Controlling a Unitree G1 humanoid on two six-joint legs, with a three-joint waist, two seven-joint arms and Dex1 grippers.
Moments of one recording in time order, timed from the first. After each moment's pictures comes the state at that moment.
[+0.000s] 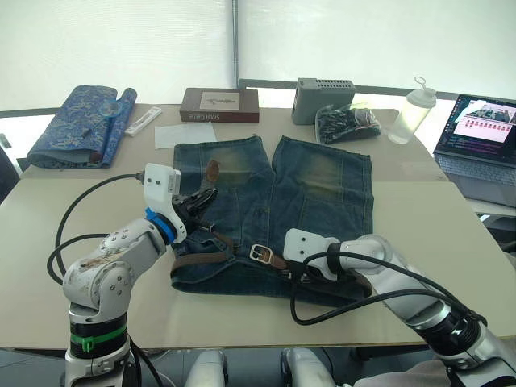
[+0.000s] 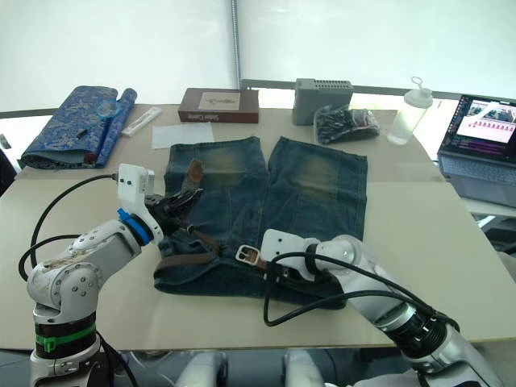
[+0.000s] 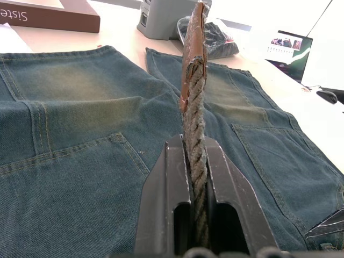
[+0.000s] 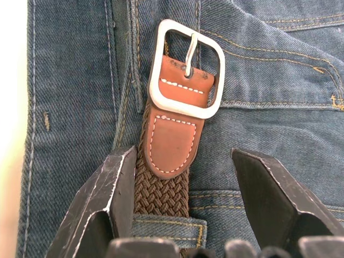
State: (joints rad) left arm -0.38 0.40 0.23 -0.46 -0.69 0.96 -0.27; right arm -0.49 -0.68 0.51 -0.48 -0.05 0.75 0.85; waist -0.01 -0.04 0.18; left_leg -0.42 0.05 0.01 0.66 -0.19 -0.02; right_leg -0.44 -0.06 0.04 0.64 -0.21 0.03
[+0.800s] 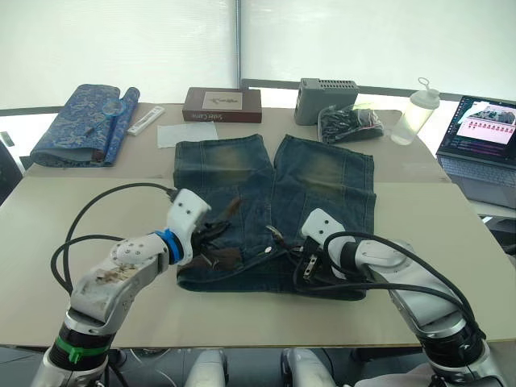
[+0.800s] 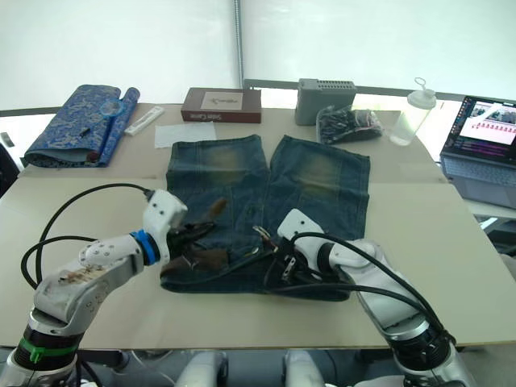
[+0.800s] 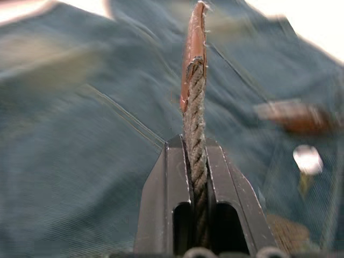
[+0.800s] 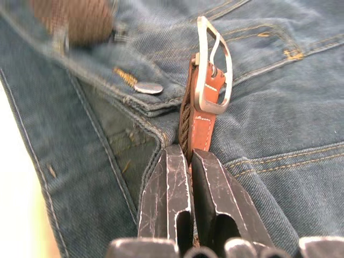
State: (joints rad) left arm -0.28 0.66 -0.09 -0.49 -0.46 0.78 -0.49; right arm -0.39 -0.55 0.24 -0.61 0.12 1.09 0.73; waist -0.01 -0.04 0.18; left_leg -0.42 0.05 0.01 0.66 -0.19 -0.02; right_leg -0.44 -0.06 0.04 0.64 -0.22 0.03
